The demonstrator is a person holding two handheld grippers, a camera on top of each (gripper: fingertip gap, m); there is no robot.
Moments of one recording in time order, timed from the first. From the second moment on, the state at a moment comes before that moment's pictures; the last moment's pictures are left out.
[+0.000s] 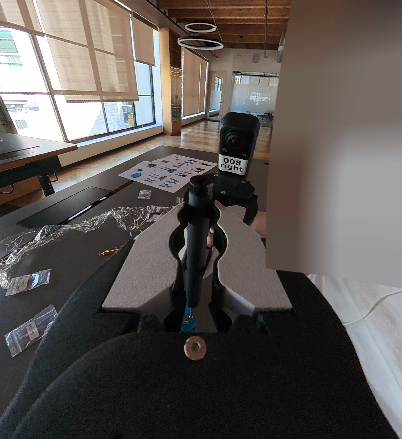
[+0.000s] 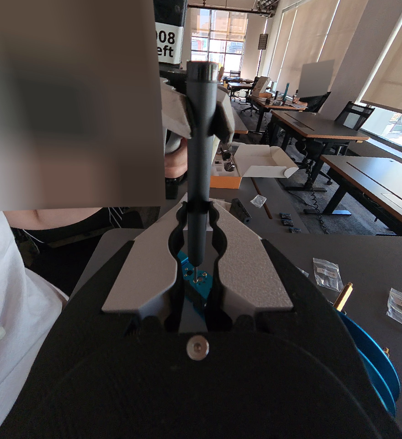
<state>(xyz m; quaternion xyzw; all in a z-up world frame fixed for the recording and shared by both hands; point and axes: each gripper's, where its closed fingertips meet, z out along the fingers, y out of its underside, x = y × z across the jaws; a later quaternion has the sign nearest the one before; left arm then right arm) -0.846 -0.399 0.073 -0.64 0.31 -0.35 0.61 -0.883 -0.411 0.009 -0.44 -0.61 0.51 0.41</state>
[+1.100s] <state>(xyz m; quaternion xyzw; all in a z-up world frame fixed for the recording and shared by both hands) -0.851 -0.405 0.075 -0.62 0.28 -0.42 0.60 -0.890 -0.407 0.006 -0.51 -0.59 0.37 0.50</state>
